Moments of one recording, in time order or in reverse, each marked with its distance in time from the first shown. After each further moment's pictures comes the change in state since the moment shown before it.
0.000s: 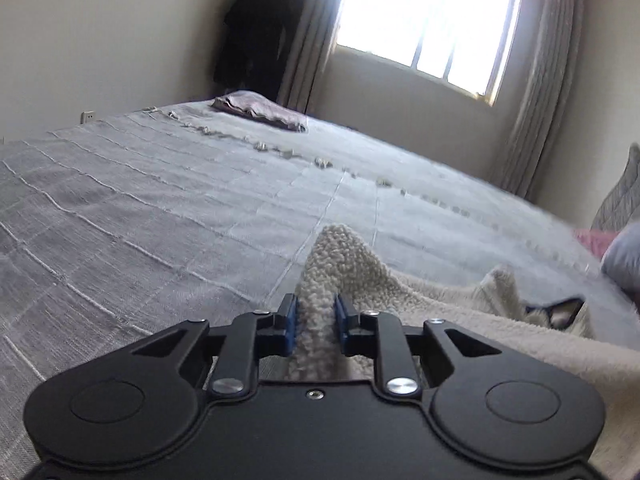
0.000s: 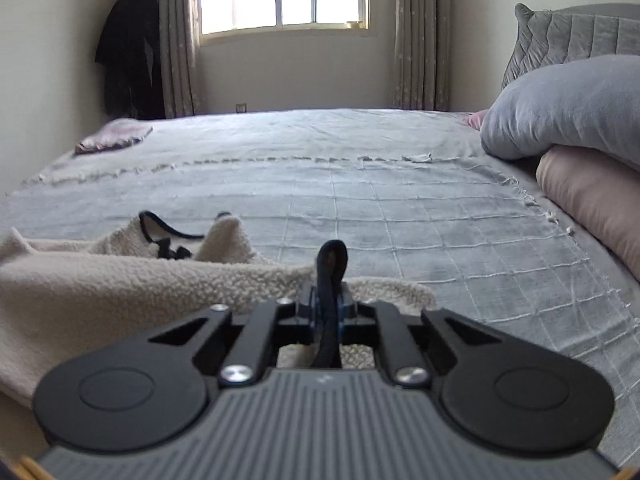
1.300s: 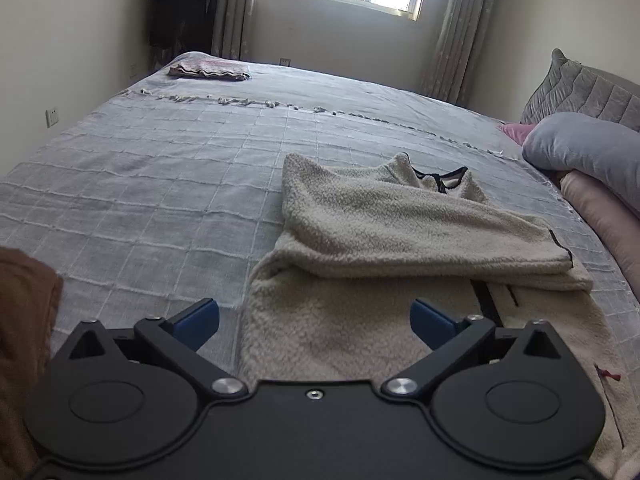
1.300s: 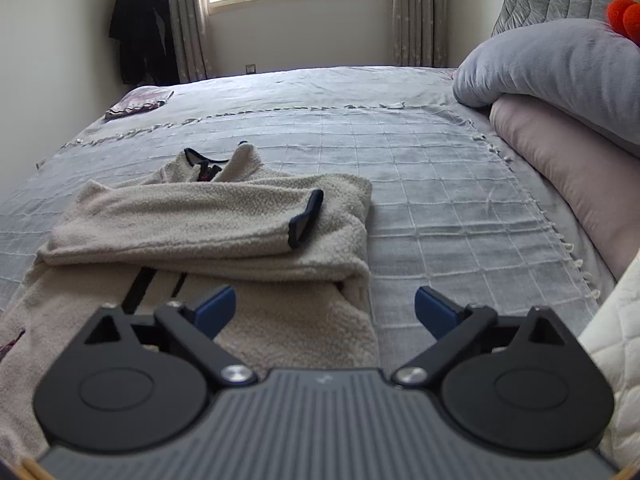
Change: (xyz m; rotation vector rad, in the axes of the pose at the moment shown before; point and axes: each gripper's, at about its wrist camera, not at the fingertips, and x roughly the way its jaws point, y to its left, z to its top) left arm -0.234 0.048 -0.021 0.165 0.224 -0.167; right arm -0.208 -0.061 -0.063 0.040 0.122 0.072
